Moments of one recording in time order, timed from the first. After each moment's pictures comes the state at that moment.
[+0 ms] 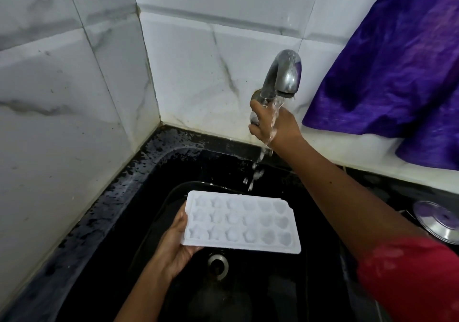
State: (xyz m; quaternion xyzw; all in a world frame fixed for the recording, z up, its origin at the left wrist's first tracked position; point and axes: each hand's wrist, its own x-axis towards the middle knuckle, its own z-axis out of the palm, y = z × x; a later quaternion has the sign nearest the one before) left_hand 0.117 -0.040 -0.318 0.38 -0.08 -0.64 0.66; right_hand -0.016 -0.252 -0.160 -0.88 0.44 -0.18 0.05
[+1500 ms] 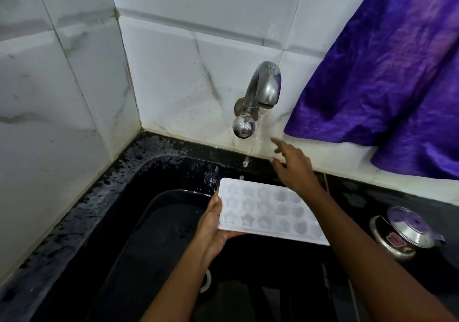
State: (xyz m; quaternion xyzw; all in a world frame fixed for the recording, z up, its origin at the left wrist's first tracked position) left_hand 0.042 -0.118 -0.298 0.38 -0.07 -0.67 0.63; right_hand -0.099 -0.232 -0.196 -0.81 0.54 -0.19 0.14
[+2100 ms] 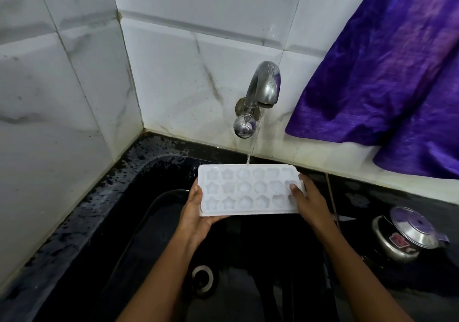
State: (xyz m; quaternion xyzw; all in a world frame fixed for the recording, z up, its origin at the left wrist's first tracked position) left_hand 0.078 -0.124 -0.295 0.36 -0.12 -0.62 0.69; right_hand -0.139 -0.193 -0.238 -0.65 0.63 -0.26 0.33
